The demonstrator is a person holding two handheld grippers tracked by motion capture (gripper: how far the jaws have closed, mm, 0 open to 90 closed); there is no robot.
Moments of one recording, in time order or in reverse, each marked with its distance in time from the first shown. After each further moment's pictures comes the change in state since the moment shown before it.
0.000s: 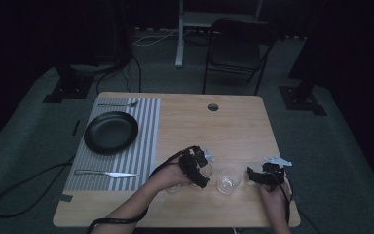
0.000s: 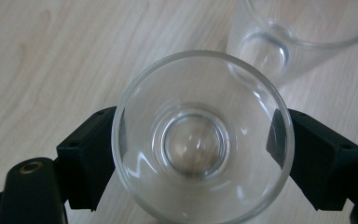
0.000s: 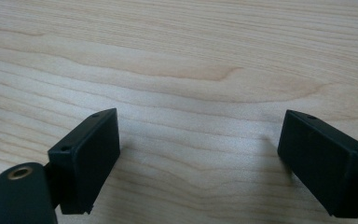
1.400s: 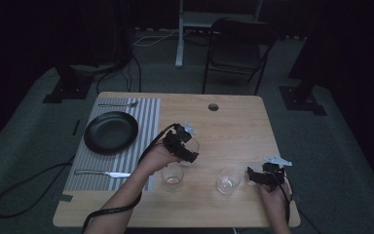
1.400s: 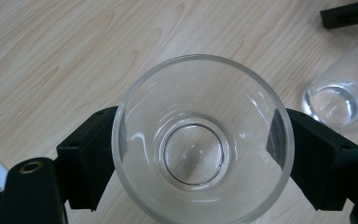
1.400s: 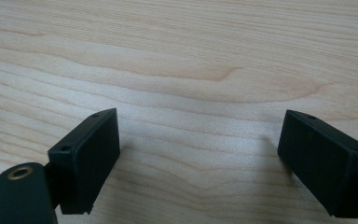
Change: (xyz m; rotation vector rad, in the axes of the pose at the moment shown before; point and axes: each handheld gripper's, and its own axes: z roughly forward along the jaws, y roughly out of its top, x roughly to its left) left arm 0.066 -0.010 -0.037 -0.083 0.098 -0.210; right arm 0.000 0.000 0.000 0.000 0.000 0.001
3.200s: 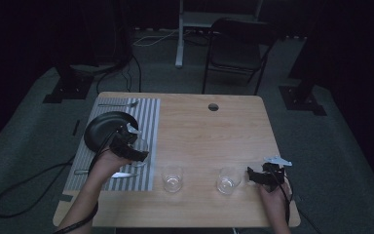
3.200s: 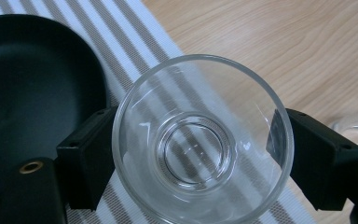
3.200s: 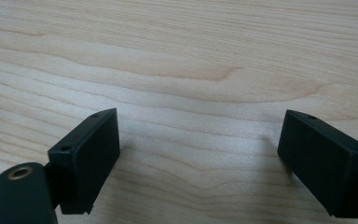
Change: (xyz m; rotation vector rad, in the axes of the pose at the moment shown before) left arm 0.087 -0.114 -0.055 0.069 0.190 -0.247; right arm 0.000 0.000 0.000 0.000 0.000 0.000
